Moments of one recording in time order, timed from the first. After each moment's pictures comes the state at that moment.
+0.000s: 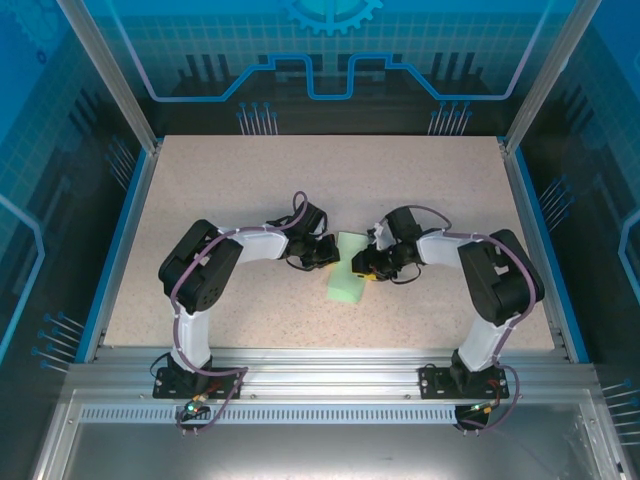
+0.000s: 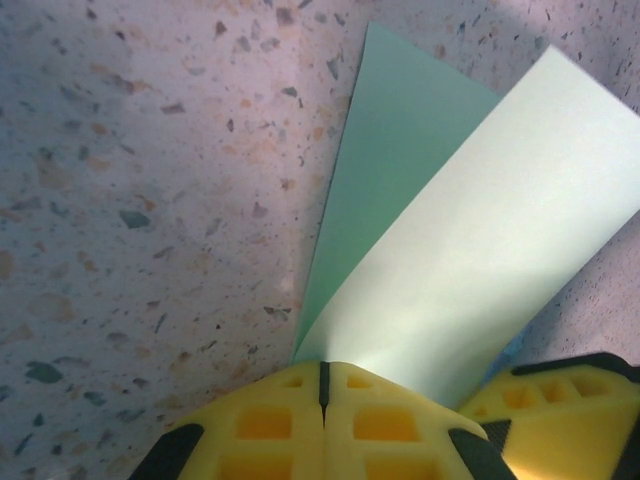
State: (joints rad) left arm -0.57 1.97 1.12 -0.17 0.40 -0.87; right arm 0.37 1.75 0.85 -0.26 -0.69 0.52
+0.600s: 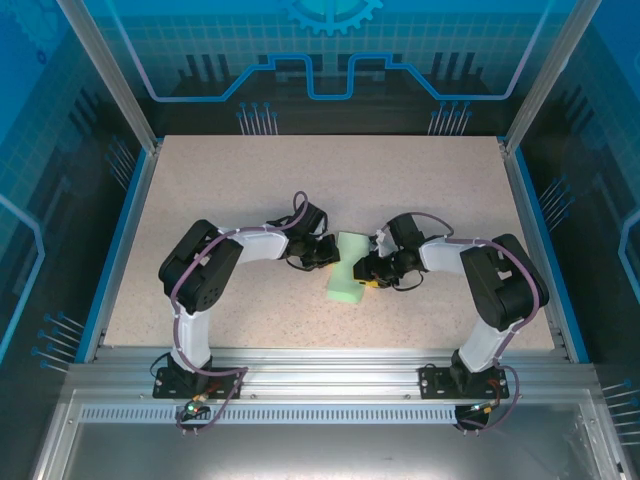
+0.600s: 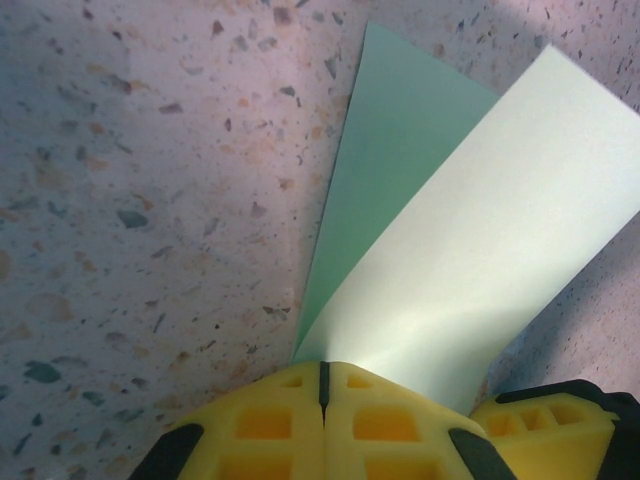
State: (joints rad) left arm -0.57 1.97 1.12 -0.18 0.39 -0.87; right arm 0.38 1.73 0.78 -0.23 -0.70 0.54
